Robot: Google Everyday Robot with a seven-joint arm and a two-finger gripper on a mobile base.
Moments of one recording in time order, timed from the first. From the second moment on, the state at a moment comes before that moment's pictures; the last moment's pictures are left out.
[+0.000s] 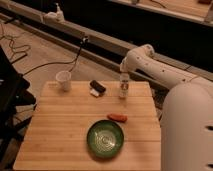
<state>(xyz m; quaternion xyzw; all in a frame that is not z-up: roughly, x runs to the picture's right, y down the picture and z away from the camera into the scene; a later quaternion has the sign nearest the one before) 0.145 -0.124 0.911 -0.08 -0.02 0.71 0.70</state>
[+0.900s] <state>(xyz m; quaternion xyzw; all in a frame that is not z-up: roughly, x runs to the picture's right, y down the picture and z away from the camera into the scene) 0.136 -0.173 0.922 -0.03 -0.07 0.71 0.70</state>
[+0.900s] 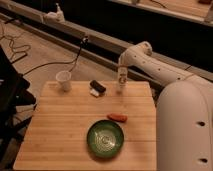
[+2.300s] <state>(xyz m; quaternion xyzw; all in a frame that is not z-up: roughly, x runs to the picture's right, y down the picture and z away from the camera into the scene) 0.143 -0.173 0.955 0.04 -0.11 0.70 0.71</state>
